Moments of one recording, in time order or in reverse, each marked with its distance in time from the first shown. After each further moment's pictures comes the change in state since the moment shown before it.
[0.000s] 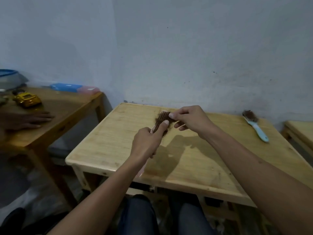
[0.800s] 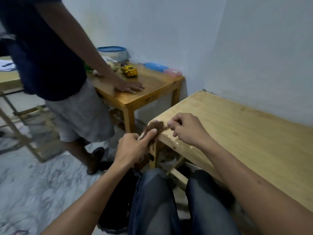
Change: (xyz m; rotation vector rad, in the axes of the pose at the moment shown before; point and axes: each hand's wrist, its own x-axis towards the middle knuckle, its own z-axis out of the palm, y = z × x) left_hand -0.099 -0.123 -0.184 0.206 0.581 -0.232; right_hand -0.045 -0.033 0.228 -0.317 -0.412 -0.323
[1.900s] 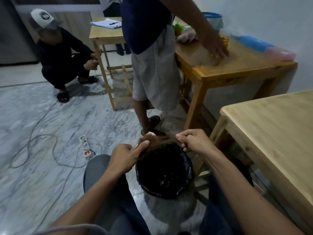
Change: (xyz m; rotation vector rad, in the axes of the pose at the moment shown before) left_hand -0.083 -0.172 -0.077 0.148 0.321 -0.458; right_hand 0.001 0.006 0.182 0.371 -0.631 0.211
